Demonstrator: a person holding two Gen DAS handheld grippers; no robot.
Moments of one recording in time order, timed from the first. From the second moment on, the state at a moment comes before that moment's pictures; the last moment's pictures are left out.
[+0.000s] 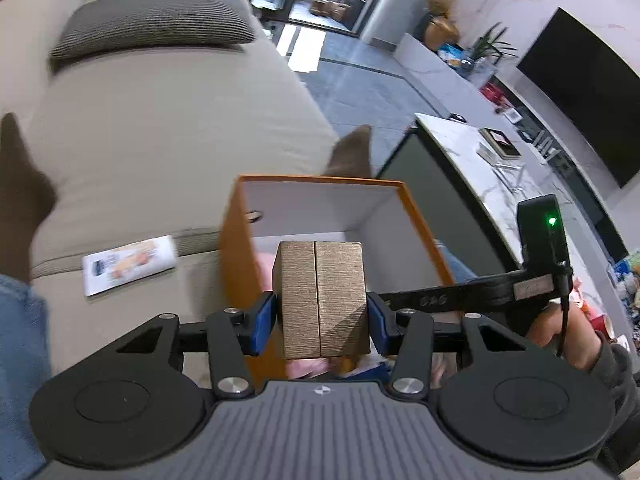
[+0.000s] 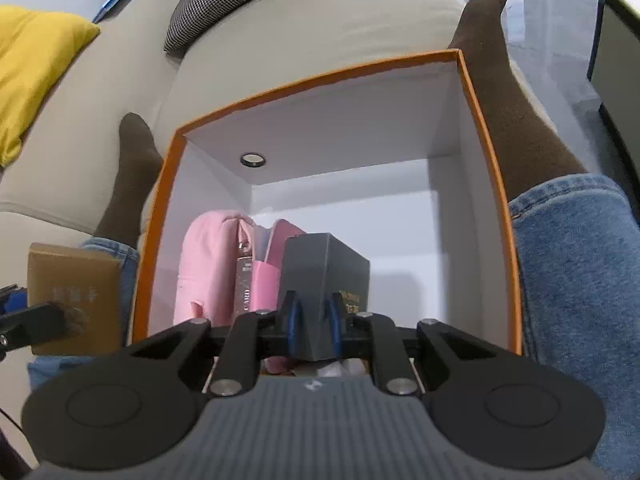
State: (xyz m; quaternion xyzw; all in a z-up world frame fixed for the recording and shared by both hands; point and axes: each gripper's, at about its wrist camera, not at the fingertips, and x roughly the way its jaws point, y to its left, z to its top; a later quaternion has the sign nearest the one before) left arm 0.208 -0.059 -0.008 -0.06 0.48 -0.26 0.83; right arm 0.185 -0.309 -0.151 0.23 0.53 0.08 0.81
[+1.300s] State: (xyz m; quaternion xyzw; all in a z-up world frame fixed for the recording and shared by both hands) left arm 0.262 -0.196 -0.071 -0.01 0.56 -0.32 0.77; right arm 0.177 -0.305 -0.113 -0.23 0.49 0.28 0.80
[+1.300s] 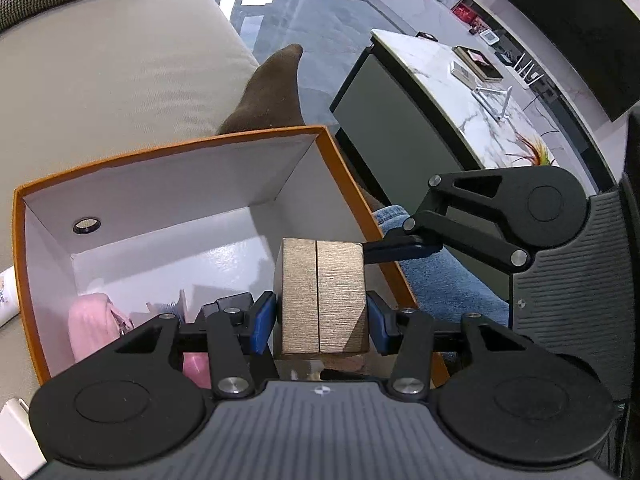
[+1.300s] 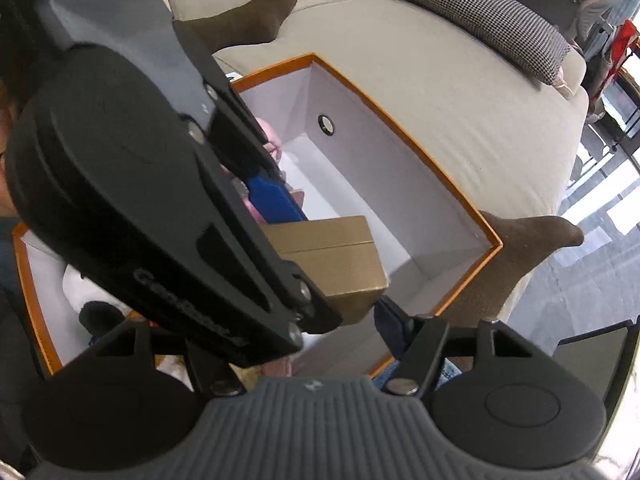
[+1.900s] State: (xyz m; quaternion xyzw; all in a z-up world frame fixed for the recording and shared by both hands) left arm 0.261 -0.158 -0.071 -0.05 0.57 -0.33 0.75; right arm 0.173 -0.276 -0.129 -0.36 0.49 0.29 0.74
